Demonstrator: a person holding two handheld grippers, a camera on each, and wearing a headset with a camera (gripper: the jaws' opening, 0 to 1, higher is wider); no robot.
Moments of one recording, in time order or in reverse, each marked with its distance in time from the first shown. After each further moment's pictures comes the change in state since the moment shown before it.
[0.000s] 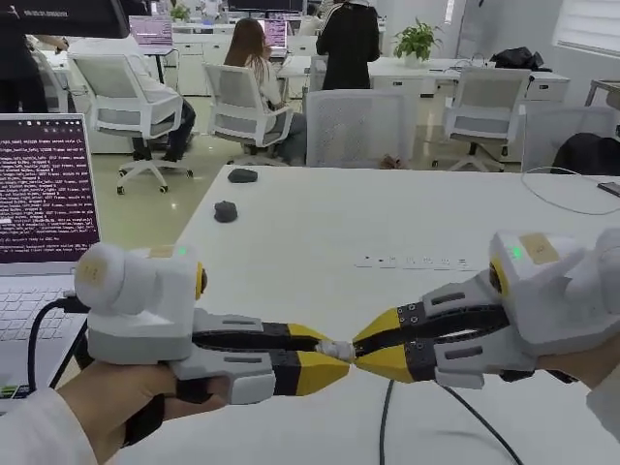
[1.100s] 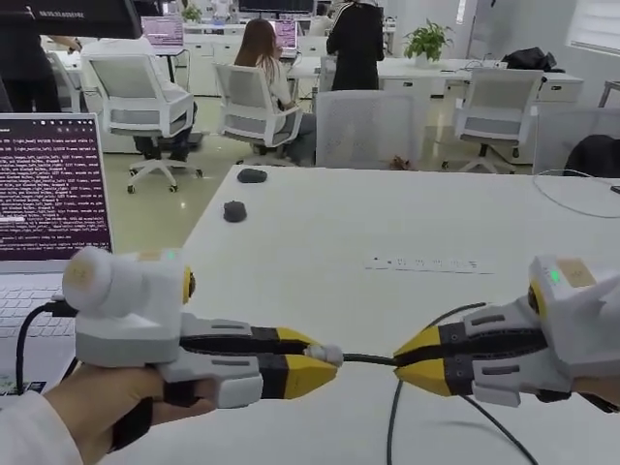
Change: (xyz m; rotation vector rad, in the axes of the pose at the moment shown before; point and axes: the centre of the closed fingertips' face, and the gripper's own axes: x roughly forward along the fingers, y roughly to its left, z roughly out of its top) left arm -0.013 0.005 -0.006 -0.029 0.004 0.029; right arm -0.018 -0.008 -0.036 0.113 0.027 -0.077
